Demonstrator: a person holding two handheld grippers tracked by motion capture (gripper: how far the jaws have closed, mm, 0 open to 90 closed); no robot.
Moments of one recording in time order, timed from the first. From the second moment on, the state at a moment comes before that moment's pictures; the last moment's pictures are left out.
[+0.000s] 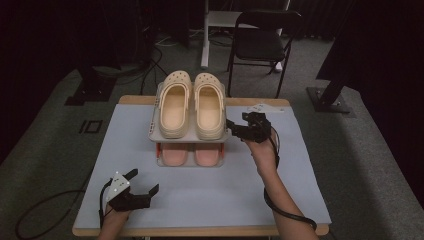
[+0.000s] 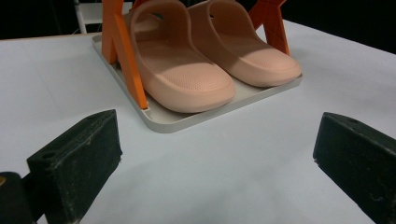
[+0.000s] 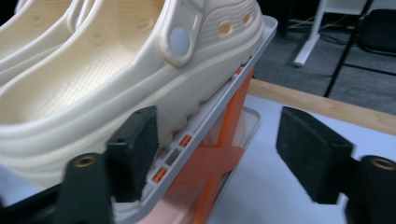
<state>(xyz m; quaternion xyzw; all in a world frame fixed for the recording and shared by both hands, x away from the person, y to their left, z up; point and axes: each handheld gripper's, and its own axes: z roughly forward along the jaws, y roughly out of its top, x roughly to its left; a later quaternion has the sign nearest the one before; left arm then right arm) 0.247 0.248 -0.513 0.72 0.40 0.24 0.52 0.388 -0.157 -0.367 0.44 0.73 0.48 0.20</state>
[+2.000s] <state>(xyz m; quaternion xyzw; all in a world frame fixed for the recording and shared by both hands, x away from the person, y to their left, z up) 0.247 0.250 -0.515 0.72 0.40 0.24 0.52 0.344 -0.265 -0.485 0.47 0.72 0.46 0.21</state>
